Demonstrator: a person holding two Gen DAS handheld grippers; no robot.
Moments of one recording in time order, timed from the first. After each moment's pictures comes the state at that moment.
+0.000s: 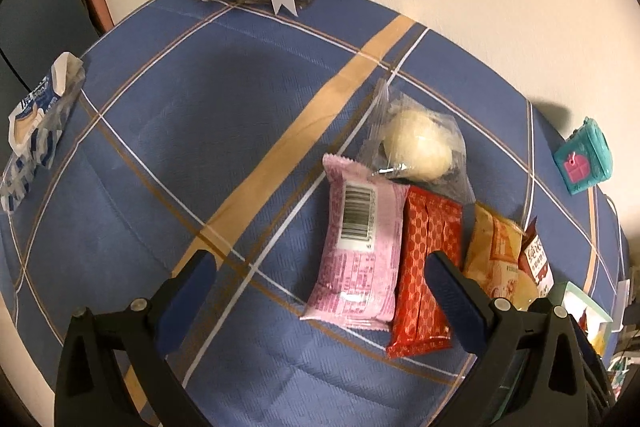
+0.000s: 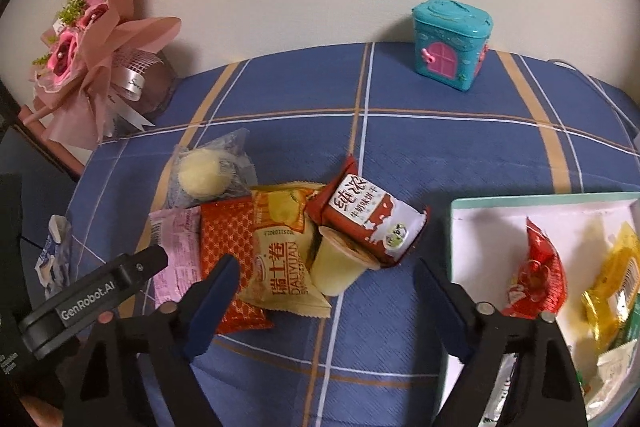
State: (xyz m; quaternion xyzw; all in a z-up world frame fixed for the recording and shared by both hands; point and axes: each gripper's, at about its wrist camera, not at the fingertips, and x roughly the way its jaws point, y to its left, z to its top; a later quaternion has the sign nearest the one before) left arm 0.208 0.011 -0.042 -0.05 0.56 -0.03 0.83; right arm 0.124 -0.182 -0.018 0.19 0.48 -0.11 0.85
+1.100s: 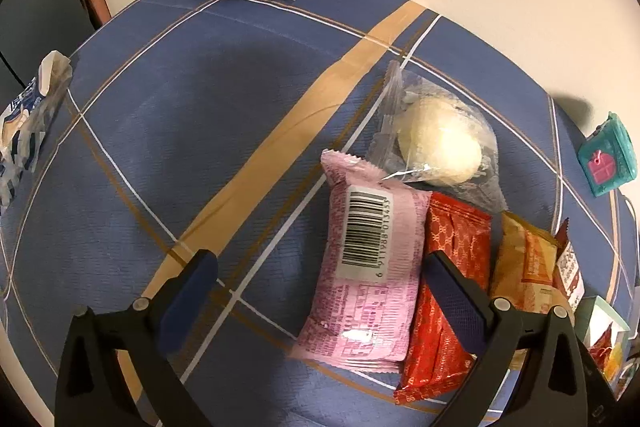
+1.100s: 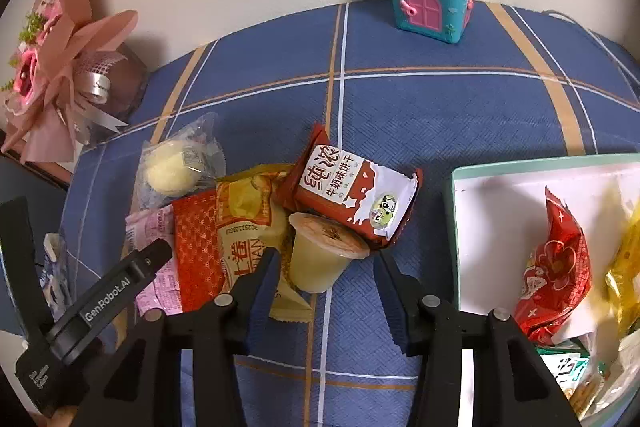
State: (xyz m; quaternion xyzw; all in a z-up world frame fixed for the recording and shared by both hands) left arm 0.229 0.005 -0.081 -0.03 0.56 -0.01 0.83; right arm 0.133 -0.199 -0.048 0.24 0.52 -0.13 0.81
